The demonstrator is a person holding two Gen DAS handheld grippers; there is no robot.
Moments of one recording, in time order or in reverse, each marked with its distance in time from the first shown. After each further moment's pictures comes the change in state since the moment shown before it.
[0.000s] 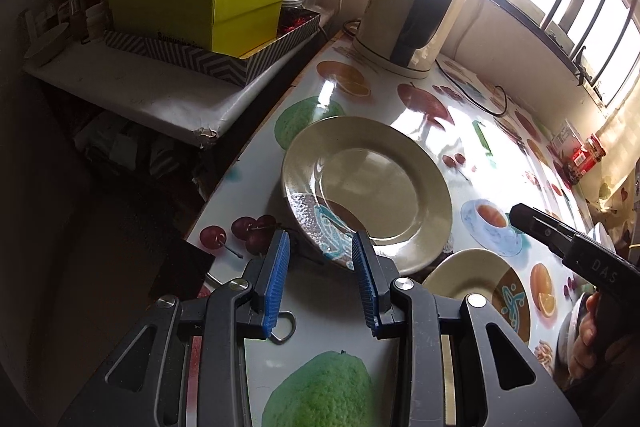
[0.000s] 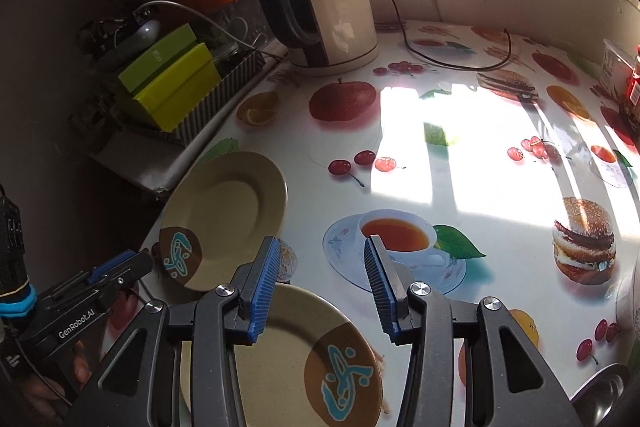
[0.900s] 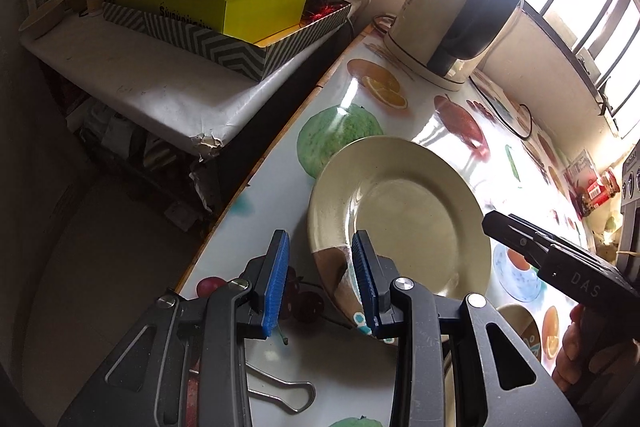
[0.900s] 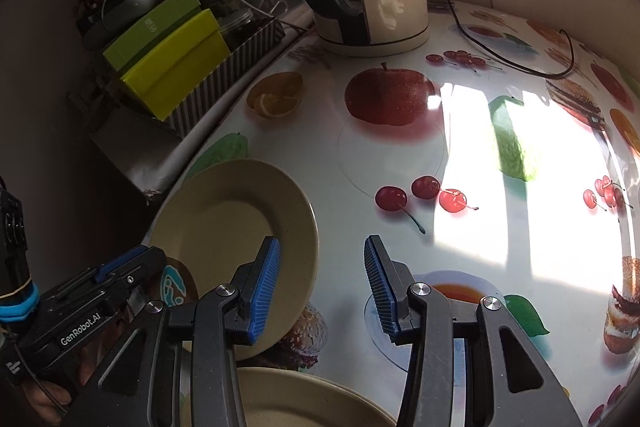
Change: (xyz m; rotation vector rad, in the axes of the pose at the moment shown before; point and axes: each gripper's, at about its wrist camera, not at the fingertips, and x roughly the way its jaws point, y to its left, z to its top) left arm 0.044 0.024 0.026 -0.094 0.043 -0.010; right arm 0.074 0.023 0.039 -0.058 0.113 0.030
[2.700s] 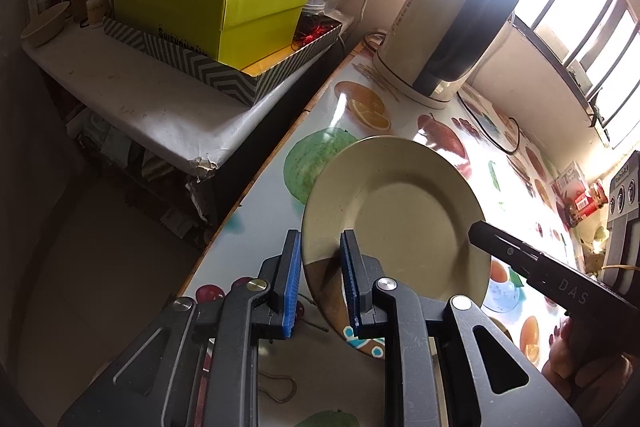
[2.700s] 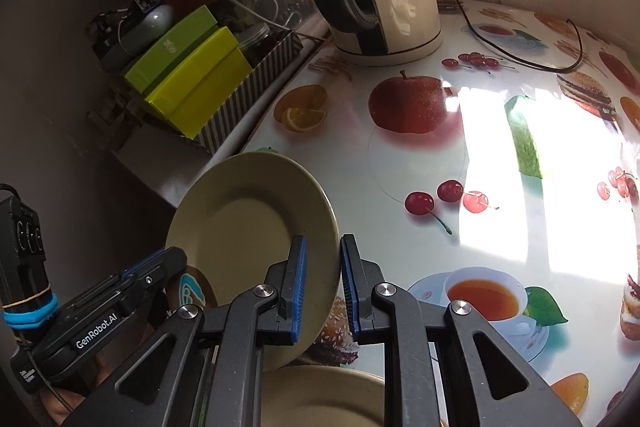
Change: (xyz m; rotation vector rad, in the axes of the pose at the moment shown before) left arm -0.023 -0.008 0.008 -0.011 -0.034 -0.025; right arm -0.020 0.003 0.005 0.059 -0.019 0.094
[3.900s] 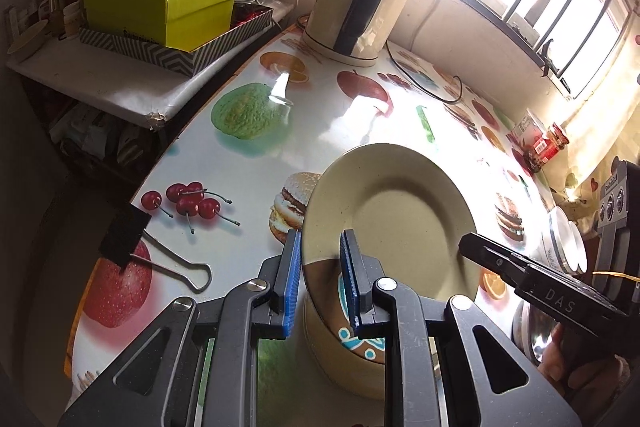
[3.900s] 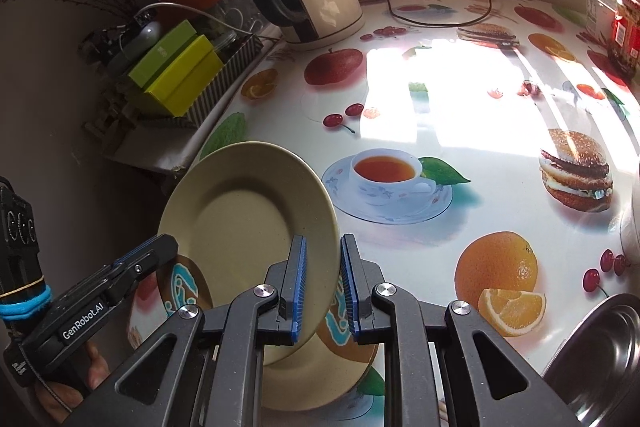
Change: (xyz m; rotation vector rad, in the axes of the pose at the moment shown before) left arm -0.045 -0.058 -0.069 0.110 0.019 -0.075; right arm -0.089 -0.043 -0.088 0.098 -0.032 -0.051
